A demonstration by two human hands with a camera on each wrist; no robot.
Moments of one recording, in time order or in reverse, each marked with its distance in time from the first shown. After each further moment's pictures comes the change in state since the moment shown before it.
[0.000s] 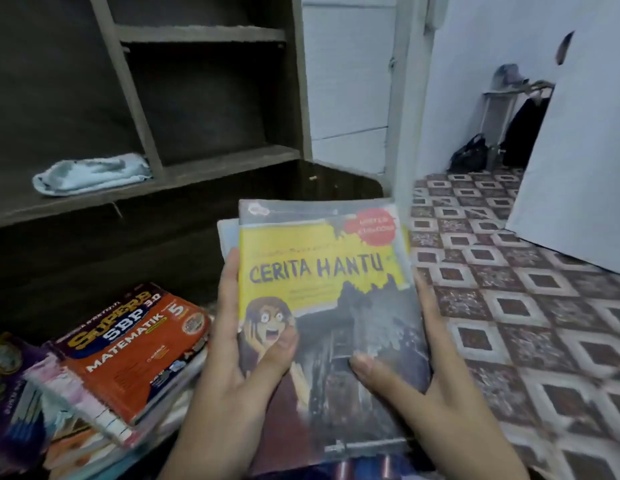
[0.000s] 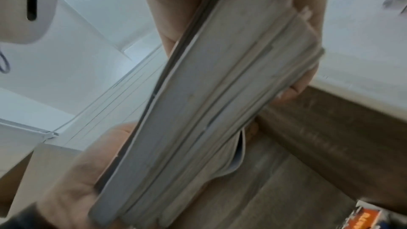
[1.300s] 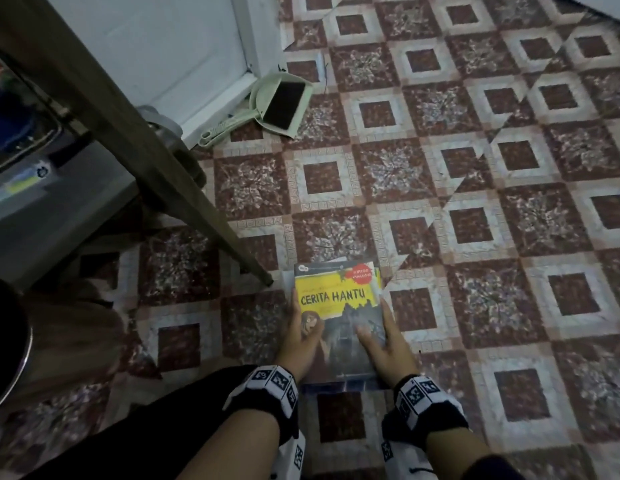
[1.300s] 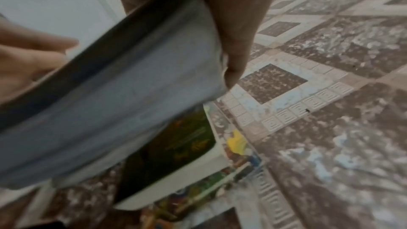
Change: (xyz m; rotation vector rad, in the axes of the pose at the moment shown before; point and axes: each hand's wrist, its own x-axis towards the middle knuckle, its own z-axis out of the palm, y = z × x) left_hand -0.143 -0.433 0.187 0.234 -0.573 -1.039; right_hand -0.141 0.423 -0.196 -0.409 0.269 0.886
